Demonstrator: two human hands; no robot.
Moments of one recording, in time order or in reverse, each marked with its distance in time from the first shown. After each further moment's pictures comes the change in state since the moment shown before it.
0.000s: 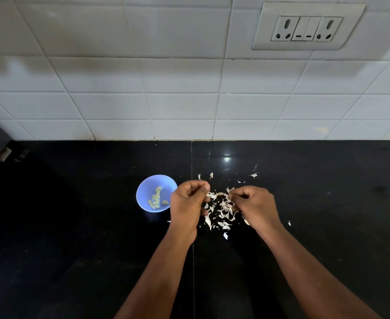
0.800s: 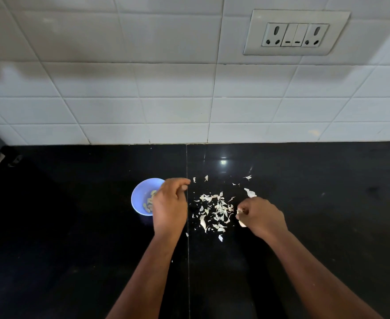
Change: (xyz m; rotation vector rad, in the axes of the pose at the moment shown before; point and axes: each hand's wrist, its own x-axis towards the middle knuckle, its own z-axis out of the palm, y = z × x) left_hand 0.009 0.007 -0.027 0.642 0.166 0.504; right_hand 0.010 0.029 -0.026 -0.754 -0.127 -0.017
